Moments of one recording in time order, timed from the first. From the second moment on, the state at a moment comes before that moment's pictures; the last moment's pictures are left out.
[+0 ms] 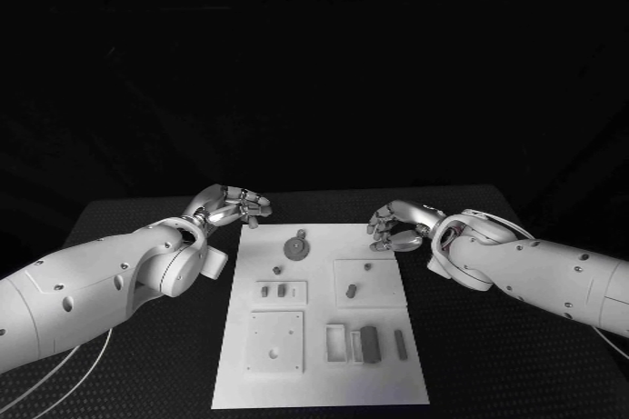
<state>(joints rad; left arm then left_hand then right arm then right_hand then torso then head) 1.25 -0.73 -0.06 1.29 -0.40 -0.32 0.24 1.07 -0.11 0.60 -0.26 0.08 0.91 0.16 0.27 0.53 1.22 0.11 0.07 0.26 0.99 0.02 0.95 0.34 0.04 0.79 -0.09 0.66 1.23 1.18 -0.80 -0.03 1.28 -1.28 -0.29 0.12 1.10 -0.16 0.53 -0.28 0.32 0.85 0.16 0.40 0.39 1.15 0.12 0.19 0.13 0.95 0.11 0.47 0.47 0.22 0.78 0.21 0.10 1.14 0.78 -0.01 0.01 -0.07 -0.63</state>
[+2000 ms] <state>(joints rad) 1.25 -0.73 -0.06 1.28 -0.24 -0.23 0.30 1.02 -0.09 0.53 -0.27 0.09 0.84 0.18 0.26 0.52 1.11 0.15 0.07 0.17 0.89 0.11 0.67 0.29 0.05 0.67 0.01 0.55 1.21 1.15 -0.77 -0.07 1.36 -1.76 -0.26 -0.04 1.16 -0.25 0.84 -0.19 0.05 0.96 0.13 0.41 0.42 1.23 0.09 0.20 0.23 1.06 0.06 0.46 0.67 0.26 0.91 0.20 0.11 1.18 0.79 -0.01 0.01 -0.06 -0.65</state>
